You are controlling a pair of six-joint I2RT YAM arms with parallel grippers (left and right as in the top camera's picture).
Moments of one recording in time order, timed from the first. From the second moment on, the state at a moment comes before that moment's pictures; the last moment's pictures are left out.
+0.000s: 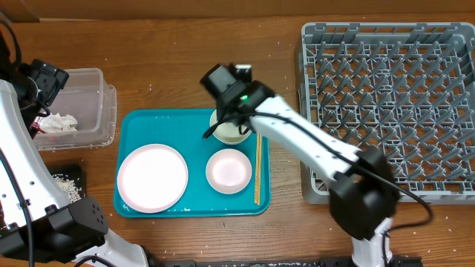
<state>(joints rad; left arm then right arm) 0.44 1.82 2.20 -1.65 -0.06 -0.73 0.73 2.01 1.75 -0.89 0.29 0.69</state>
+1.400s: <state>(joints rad) 0.44 1.82 2.20 -1.65 -0.06 -0.73 -0.22 1.82 1.72 -1.18 -0.02 0.54</state>
